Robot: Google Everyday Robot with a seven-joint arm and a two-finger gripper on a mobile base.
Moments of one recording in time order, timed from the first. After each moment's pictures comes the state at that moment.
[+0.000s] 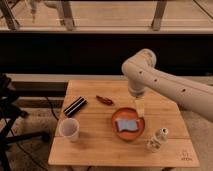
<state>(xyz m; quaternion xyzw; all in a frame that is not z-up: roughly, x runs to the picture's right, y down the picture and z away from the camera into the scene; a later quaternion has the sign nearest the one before) 0.156 0.045 0.718 -0.27 0.04 -0.09 0.96</state>
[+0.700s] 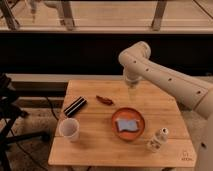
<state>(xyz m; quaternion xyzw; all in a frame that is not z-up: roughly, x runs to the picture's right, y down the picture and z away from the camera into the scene) 0.142 -0.016 0.777 -0.25 0.01 -0.09 0.96</state>
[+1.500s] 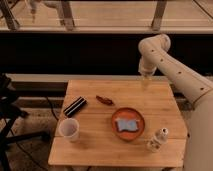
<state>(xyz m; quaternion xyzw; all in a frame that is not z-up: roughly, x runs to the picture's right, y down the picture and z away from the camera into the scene) 0.241 -0.061 0.811 -0.24 0.02 0.01 0.97</state>
